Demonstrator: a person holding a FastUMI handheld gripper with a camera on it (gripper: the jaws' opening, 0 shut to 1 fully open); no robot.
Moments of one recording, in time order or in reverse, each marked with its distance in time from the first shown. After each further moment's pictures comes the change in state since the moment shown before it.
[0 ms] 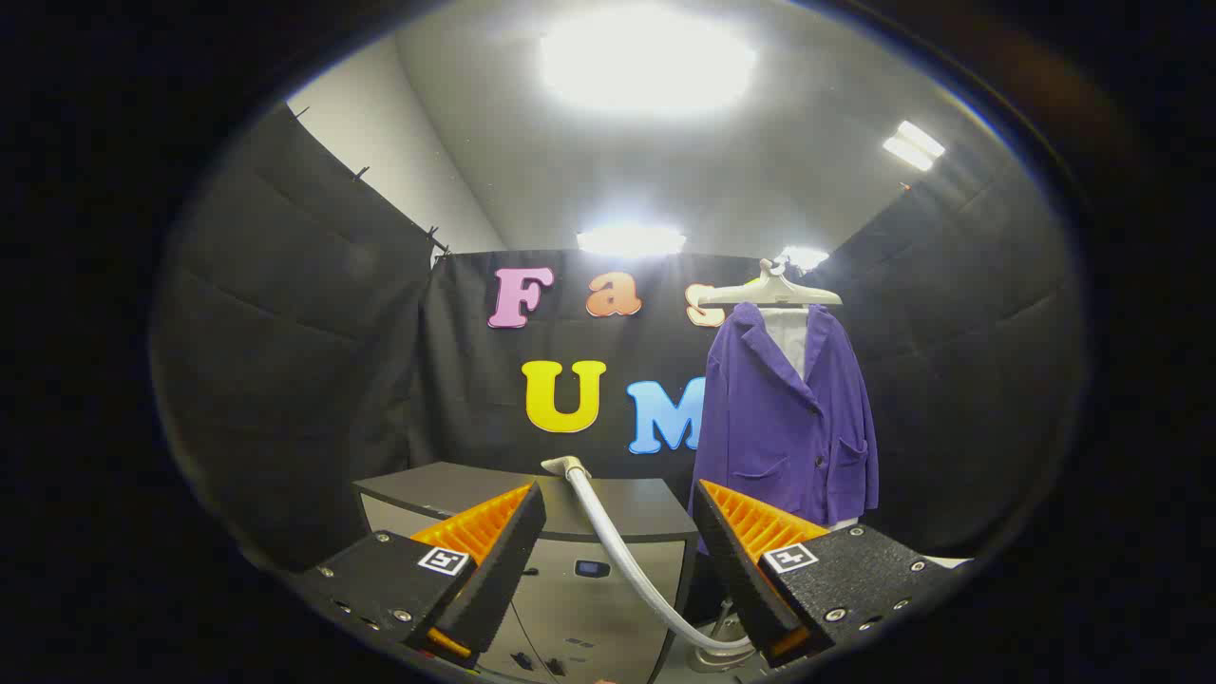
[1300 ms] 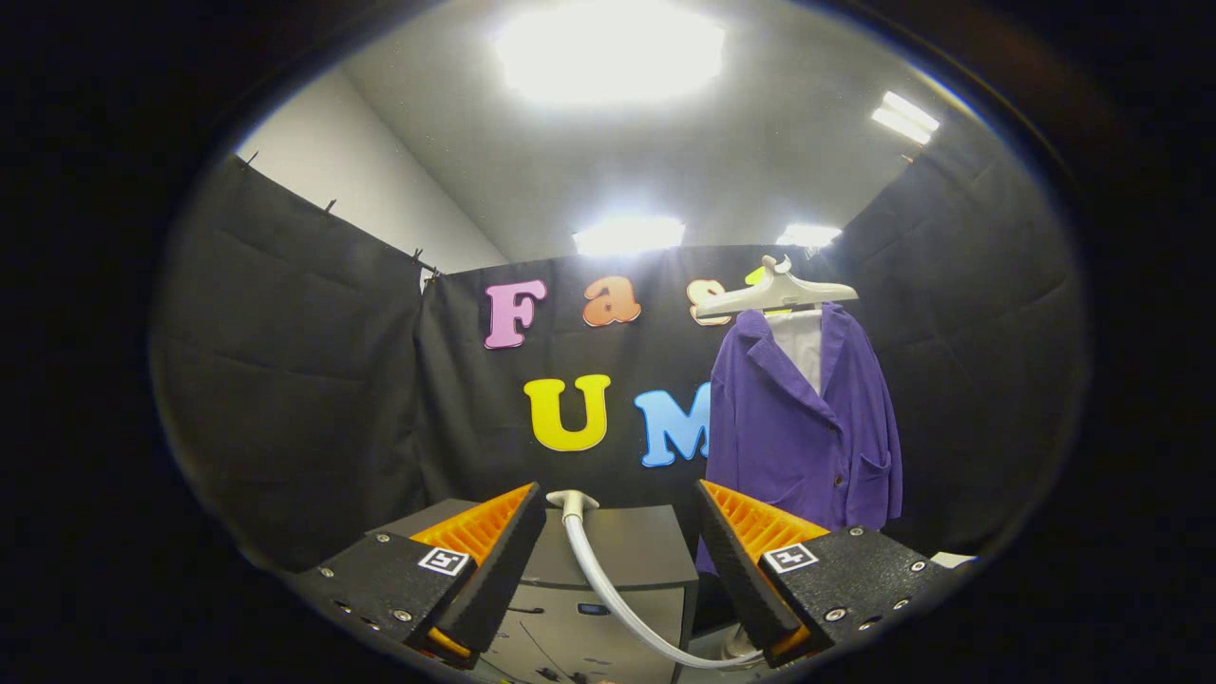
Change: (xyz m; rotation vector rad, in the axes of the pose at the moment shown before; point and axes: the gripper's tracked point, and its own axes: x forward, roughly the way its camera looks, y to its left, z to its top) arm 0.074 -0.034 0.089 0.118 0.014 0.069
